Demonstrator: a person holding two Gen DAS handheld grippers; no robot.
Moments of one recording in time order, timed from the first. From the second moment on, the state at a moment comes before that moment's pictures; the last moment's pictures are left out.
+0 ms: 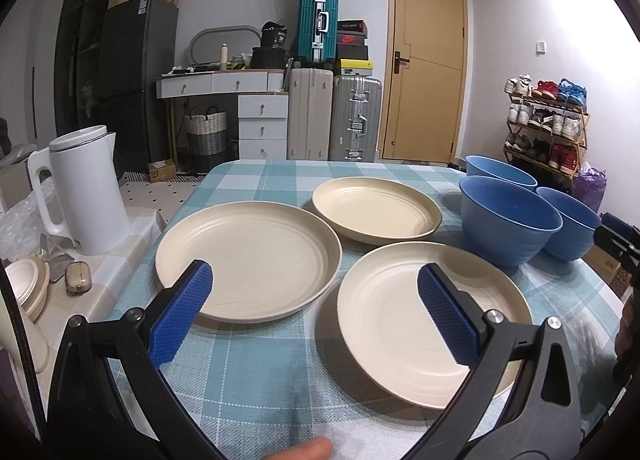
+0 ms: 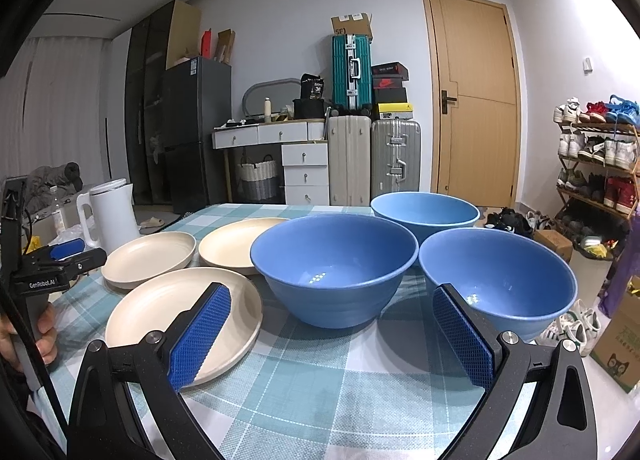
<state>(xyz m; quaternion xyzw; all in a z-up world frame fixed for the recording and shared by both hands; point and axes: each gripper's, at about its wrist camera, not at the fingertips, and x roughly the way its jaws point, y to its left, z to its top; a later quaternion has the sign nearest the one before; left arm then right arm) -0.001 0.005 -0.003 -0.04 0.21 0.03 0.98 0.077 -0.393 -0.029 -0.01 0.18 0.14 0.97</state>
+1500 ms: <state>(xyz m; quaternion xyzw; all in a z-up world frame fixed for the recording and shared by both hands) 0.056 0.135 0.017 -0.17 0.35 0.13 0.91 0.211 -0.198 0.004 -0.01 0.37 0.27 0.89</state>
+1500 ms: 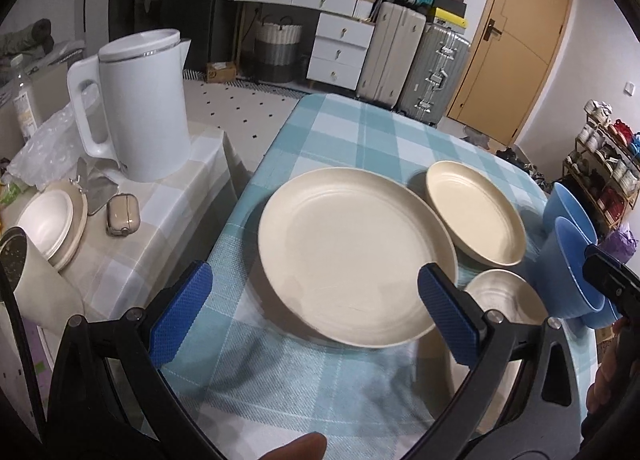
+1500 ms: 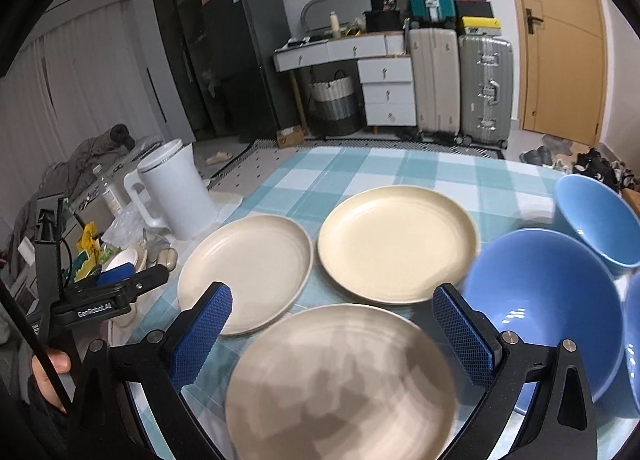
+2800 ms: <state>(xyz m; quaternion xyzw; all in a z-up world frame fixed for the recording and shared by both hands) 0.106 0.185 -0.060 -0.20 0.43 0.12 0.87 0.285 -0.094 -0.094 -0.03 0.49 0.30 0.82</state>
